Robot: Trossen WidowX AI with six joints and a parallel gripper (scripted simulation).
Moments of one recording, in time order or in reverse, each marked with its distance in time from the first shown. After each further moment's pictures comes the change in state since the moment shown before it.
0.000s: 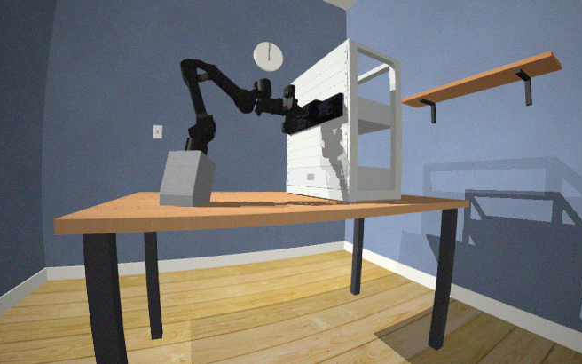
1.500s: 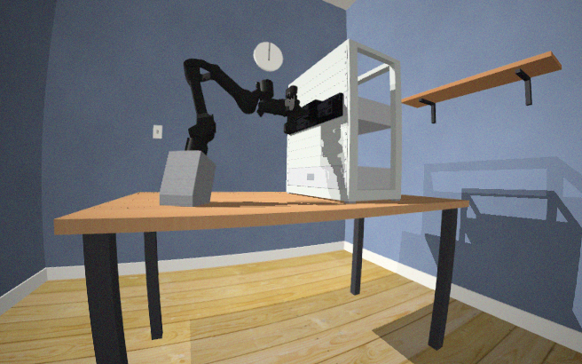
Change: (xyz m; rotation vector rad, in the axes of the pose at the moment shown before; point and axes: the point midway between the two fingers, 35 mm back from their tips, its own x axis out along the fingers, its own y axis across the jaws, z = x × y) arm 0.008 -0.002 0.000 0.001 -0.001 -0.006
